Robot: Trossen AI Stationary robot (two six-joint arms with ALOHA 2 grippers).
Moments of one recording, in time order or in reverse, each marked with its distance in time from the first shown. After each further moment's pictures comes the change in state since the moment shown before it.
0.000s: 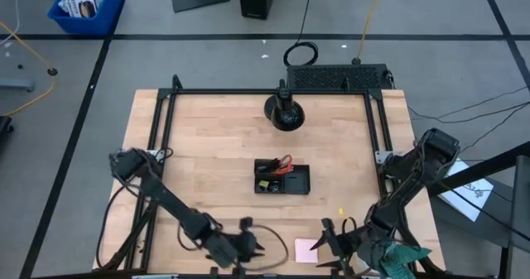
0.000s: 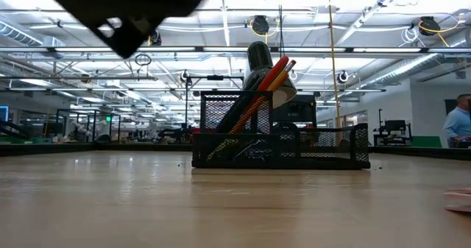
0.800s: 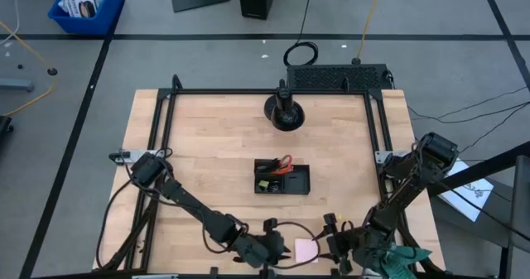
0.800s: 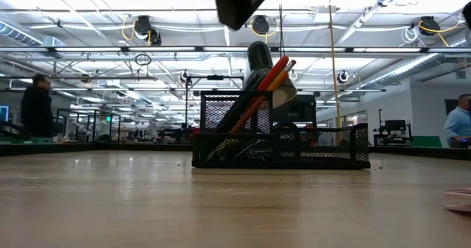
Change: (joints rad) left arm 0.101 0.185 0.375 -0.139 0.083 0.010; right arm 0.016 0.054 0.001 -0.176 0.086 0.015
